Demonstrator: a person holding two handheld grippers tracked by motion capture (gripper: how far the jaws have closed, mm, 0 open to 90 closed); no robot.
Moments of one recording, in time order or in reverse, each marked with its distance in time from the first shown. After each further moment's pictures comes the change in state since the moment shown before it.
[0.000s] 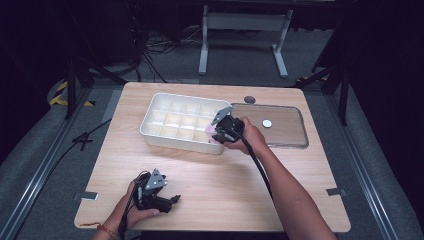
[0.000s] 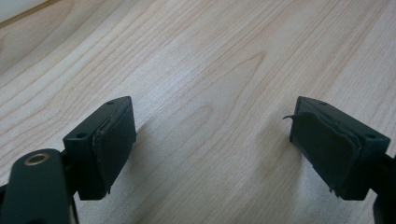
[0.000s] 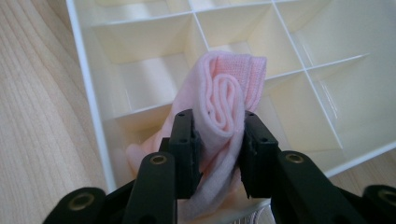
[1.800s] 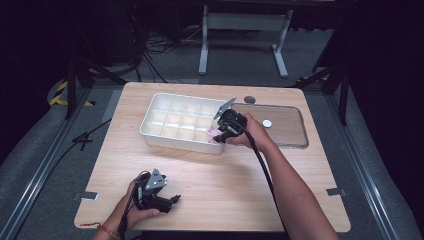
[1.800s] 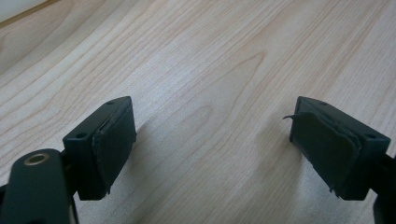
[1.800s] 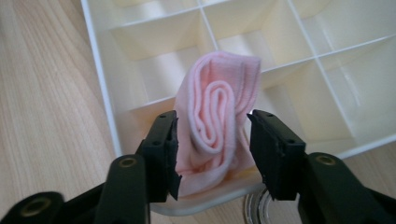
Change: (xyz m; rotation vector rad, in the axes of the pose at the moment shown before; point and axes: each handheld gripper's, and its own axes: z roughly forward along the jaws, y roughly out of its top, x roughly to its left) left arm 0.000 0.000 0.000 0.000 -0.002 -0.001; right arm -0.018 0.005 -0.010 0.045 0.123 0.067
